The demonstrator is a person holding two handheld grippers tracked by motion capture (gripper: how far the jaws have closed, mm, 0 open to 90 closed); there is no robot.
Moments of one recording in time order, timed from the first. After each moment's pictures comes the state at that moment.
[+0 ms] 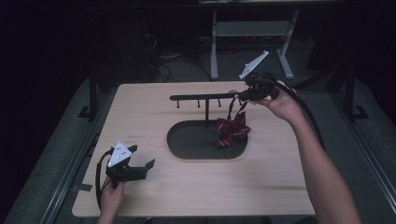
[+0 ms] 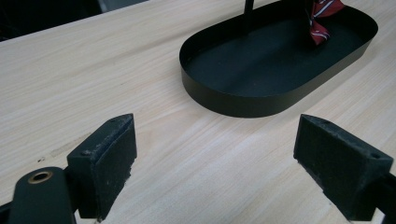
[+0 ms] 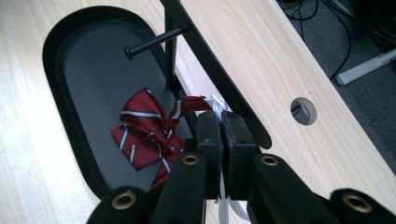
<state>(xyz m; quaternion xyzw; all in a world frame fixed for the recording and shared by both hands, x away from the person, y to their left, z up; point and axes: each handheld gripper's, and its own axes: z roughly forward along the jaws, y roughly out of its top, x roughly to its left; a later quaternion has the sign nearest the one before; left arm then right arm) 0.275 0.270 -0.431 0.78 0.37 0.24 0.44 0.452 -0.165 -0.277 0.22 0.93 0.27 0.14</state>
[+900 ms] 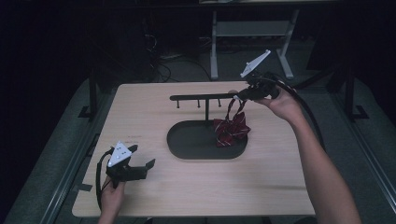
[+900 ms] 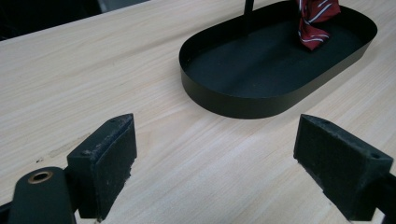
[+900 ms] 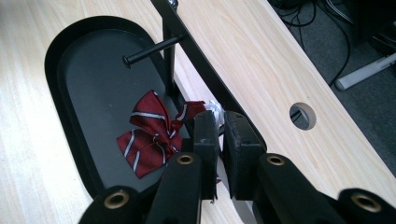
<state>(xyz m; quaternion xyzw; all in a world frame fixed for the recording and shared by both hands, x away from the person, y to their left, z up) 0.275 0.269 -0.431 0.78 0.37 0.24 0.44 0.453 -0.168 -0.276 0.22 0.92 0.28 0.15</state>
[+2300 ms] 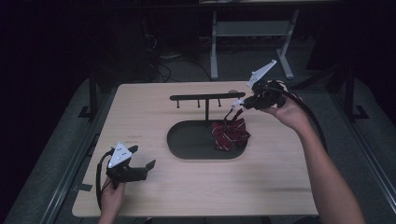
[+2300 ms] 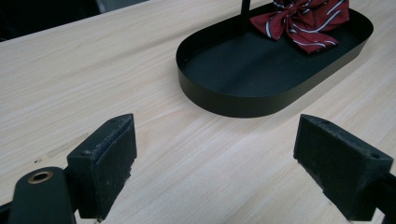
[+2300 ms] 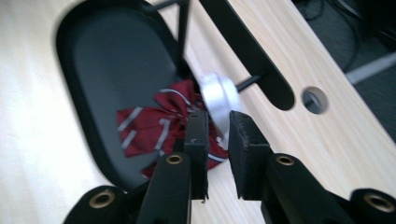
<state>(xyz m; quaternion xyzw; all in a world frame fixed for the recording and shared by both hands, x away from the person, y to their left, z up) 0.273 0.269 -0.430 0.78 0.37 0.24 0.44 0.437 -0.183 -0.293 0.22 0.93 0.28 0.14</state>
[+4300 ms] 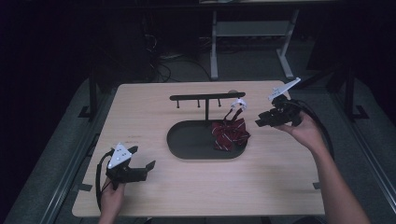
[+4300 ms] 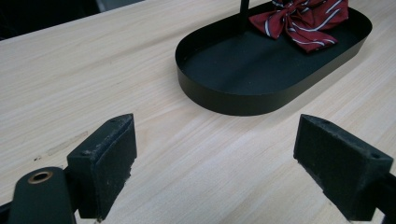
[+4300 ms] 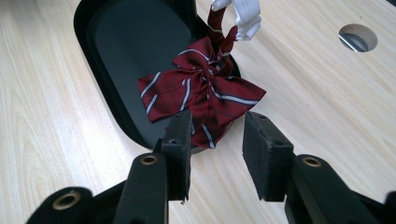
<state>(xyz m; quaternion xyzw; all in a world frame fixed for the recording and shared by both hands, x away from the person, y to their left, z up) 0.271 0.268 -0.431 0.78 0.37 0.24 0.44 0.415 -0.242 -0.342 0.29 0.90 0.33 0.05</state>
